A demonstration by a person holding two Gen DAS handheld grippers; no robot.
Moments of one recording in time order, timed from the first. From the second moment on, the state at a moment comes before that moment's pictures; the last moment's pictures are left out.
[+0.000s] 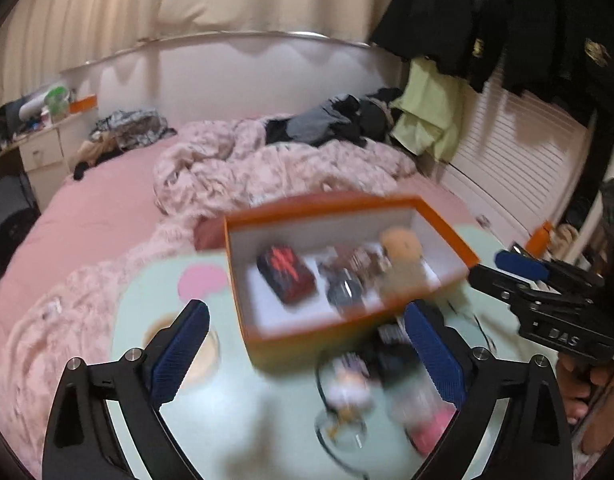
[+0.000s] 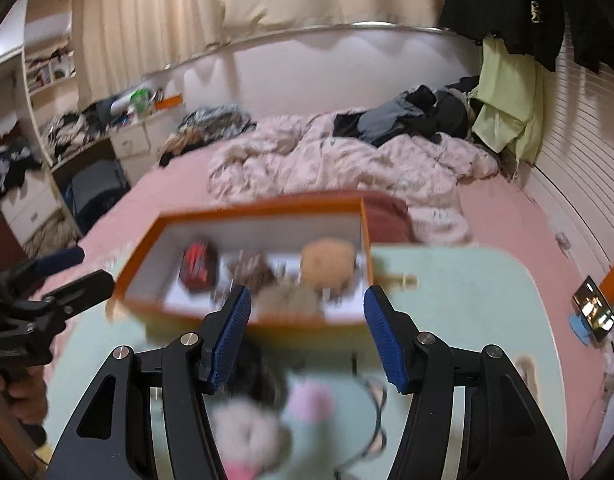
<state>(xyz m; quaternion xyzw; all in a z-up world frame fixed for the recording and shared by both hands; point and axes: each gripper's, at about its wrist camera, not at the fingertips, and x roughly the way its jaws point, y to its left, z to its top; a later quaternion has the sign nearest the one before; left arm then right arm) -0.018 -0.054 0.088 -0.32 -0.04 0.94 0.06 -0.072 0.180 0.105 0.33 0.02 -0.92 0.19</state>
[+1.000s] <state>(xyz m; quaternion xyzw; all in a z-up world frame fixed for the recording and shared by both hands) 0.033 -0.017 -0.005 -0.37 -0.01 0.93 0.01 -0.005 0.190 0.017 0.40 0.10 -0.90 0.16</state>
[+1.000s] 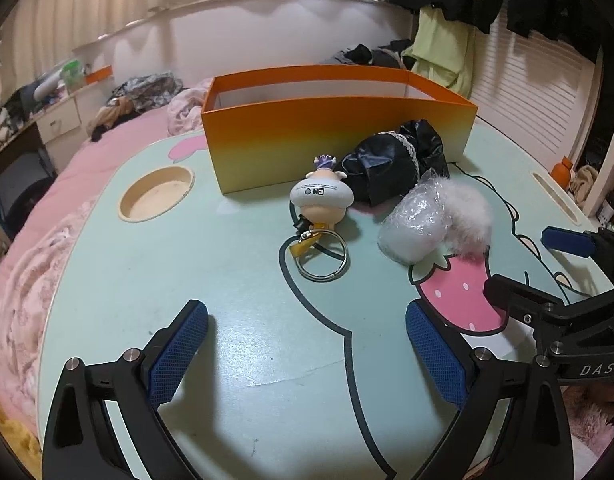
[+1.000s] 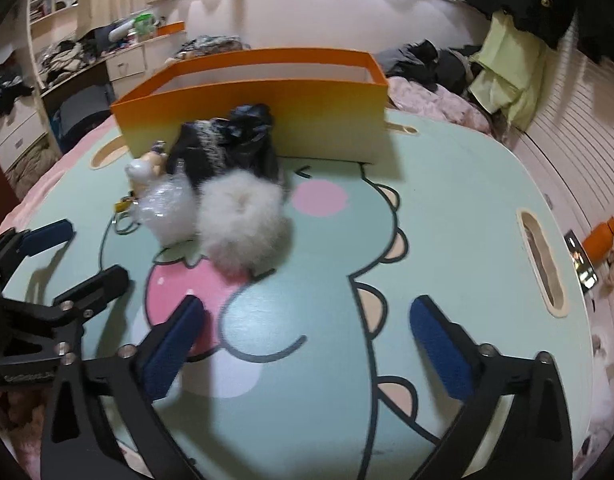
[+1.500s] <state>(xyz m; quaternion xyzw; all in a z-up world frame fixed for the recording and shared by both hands) 0.034 -0.017 -0.005 -0.37 -0.01 0.93 0.01 -0.005 0.191 0.016 0.40 0.10 -0.90 0.16</state>
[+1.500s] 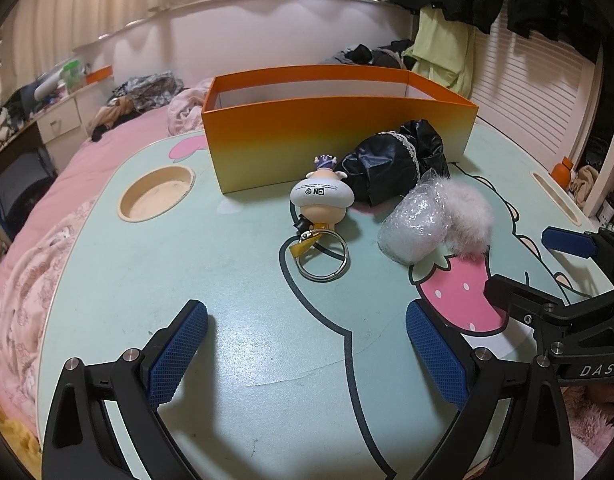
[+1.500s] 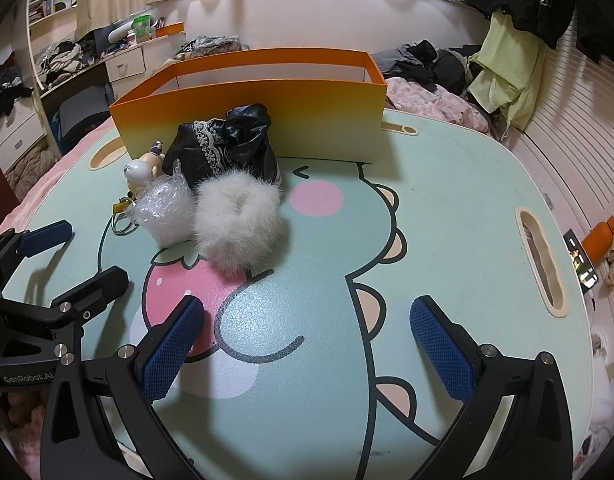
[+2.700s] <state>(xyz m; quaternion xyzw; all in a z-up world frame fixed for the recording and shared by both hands) 0.035 -0.013 -0.005 -0.37 0.00 0.93 0.02 -0.043 0.152 0.028 0.43 0.08 -0.88 0.20</state>
